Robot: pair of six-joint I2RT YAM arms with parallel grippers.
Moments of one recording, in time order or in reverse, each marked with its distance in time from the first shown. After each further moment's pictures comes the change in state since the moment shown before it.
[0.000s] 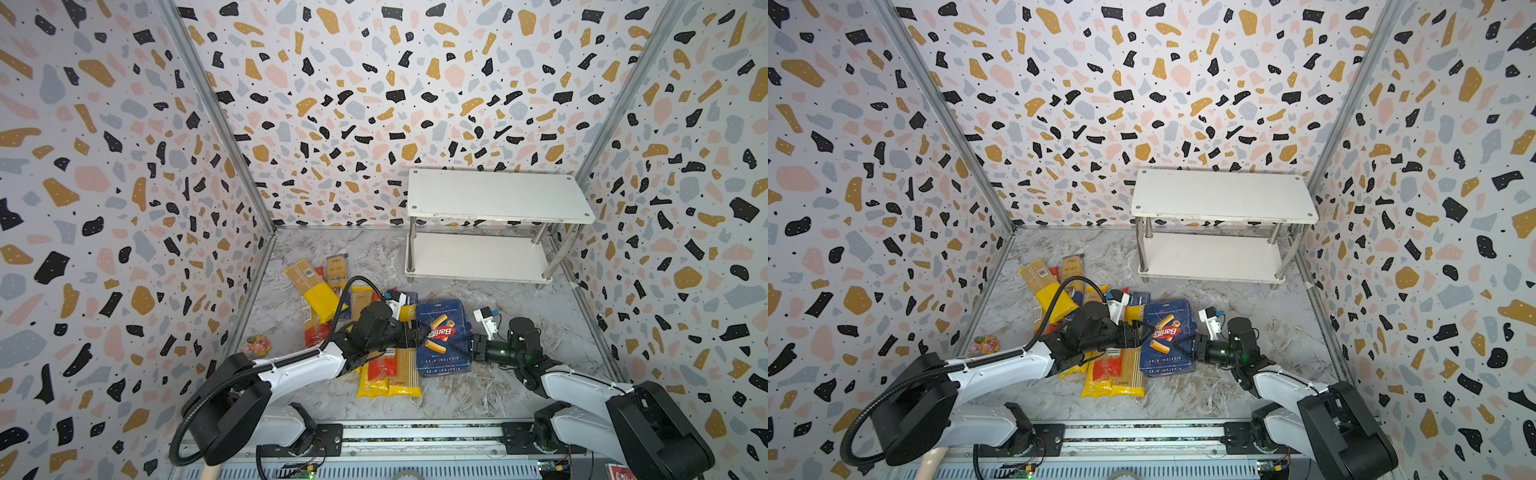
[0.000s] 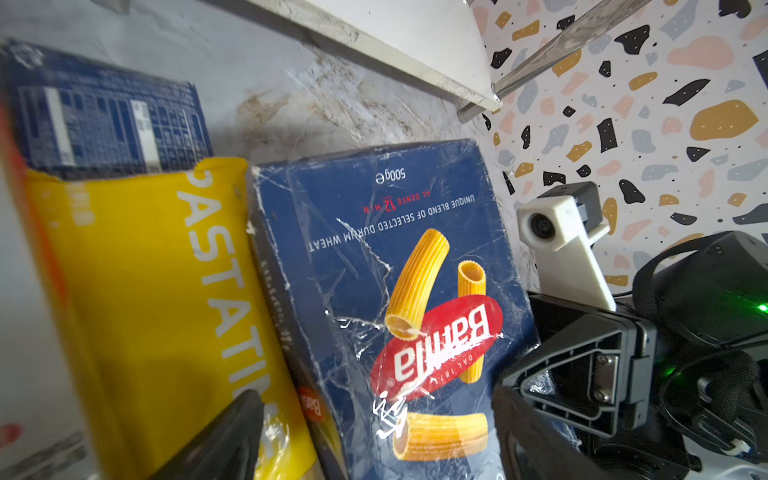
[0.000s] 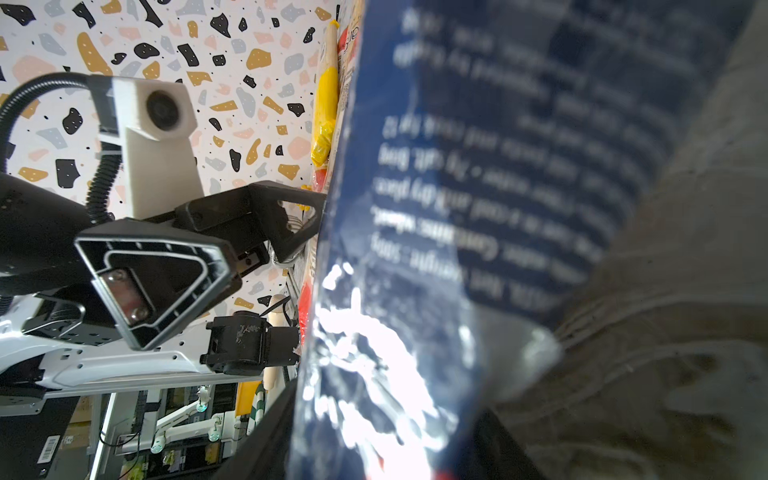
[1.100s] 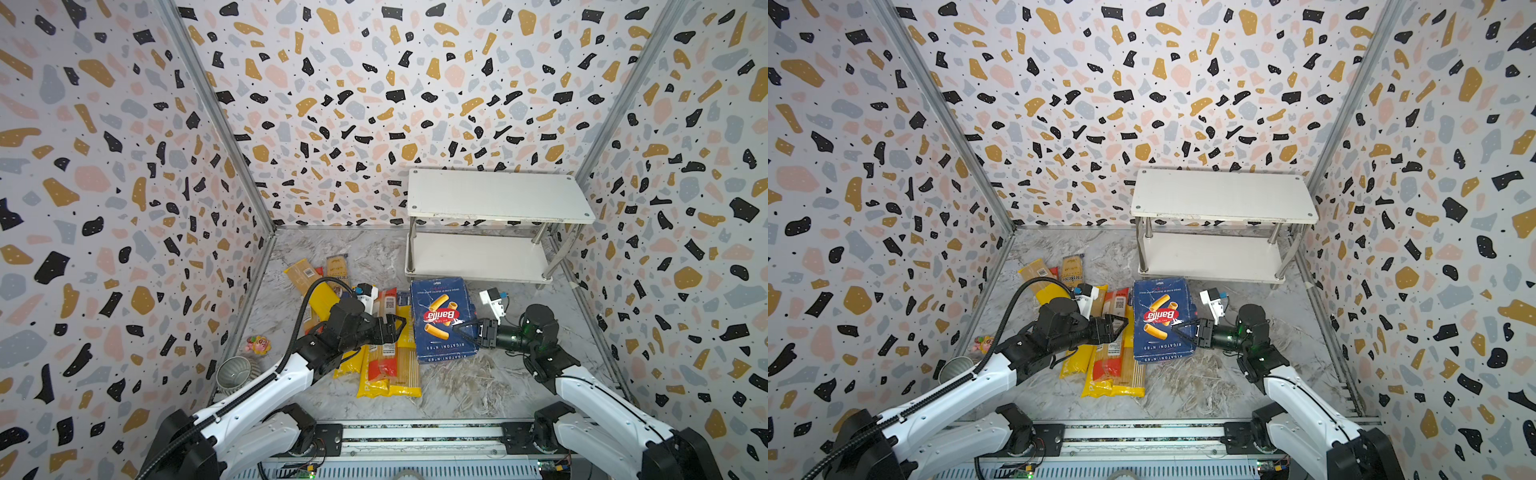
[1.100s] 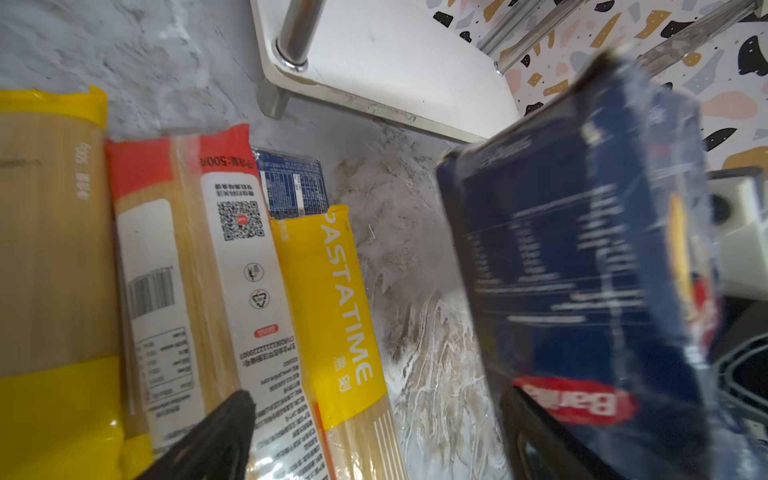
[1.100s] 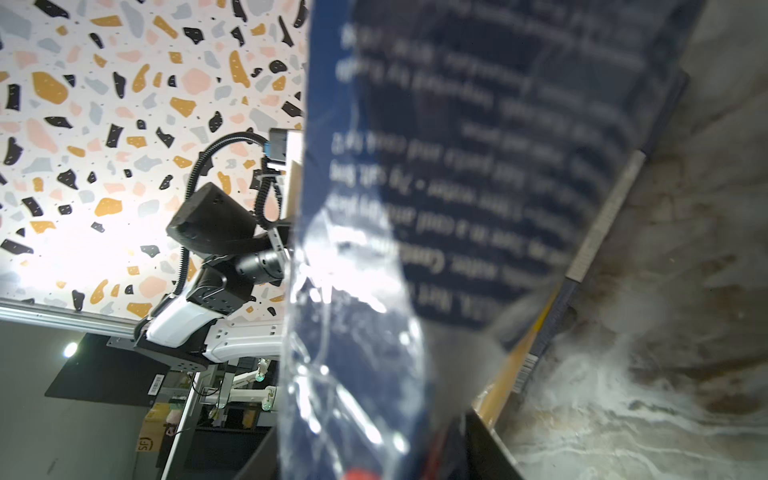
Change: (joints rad) left arm 0.135 -0.320 0.019 -0.352 -0.056 0.090; right arm -0.027 -0.278 0.197 -0.189 -0.138 0.122
